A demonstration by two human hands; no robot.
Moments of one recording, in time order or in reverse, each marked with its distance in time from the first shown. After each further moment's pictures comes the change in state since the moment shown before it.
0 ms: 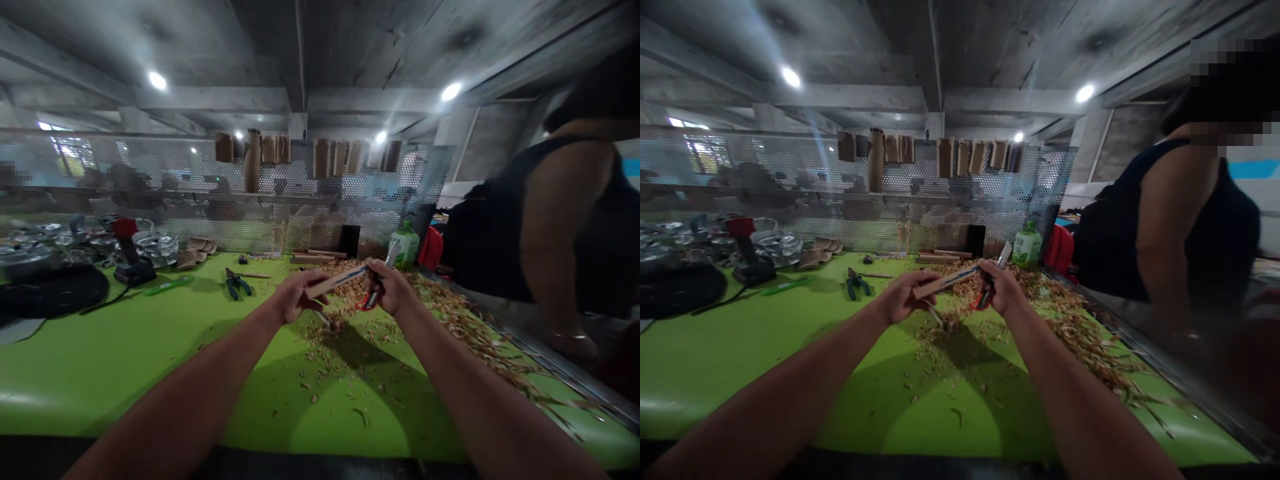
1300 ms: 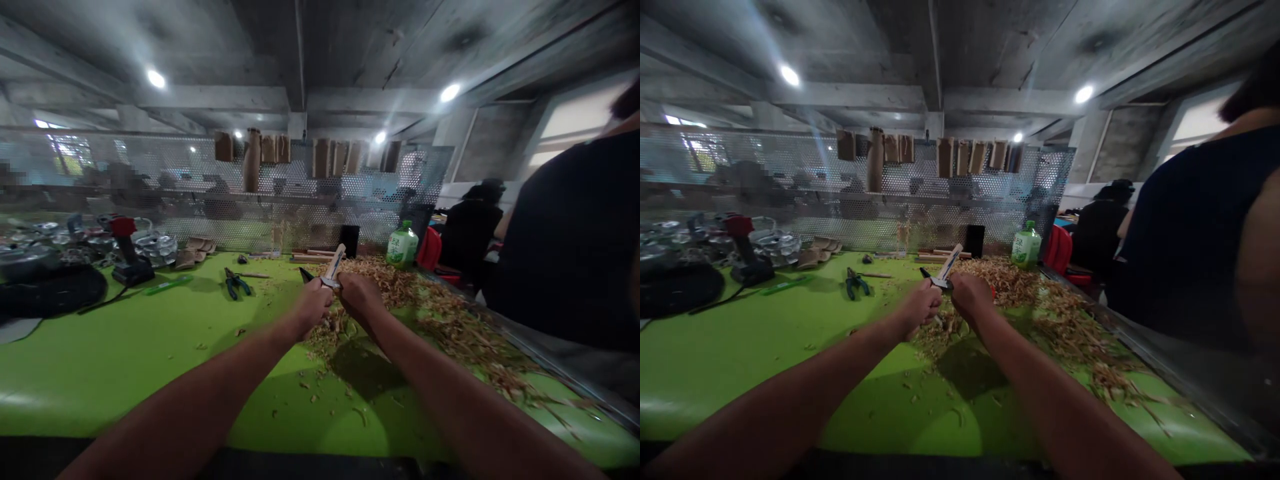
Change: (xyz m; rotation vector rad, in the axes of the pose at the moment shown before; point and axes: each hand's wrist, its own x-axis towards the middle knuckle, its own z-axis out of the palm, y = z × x) left_hand -0.009 -0.016 0.045 0.171 0.185 -0.027; right_hand -0.019 0.016 0.049 -1.901 -0.013 -0.326
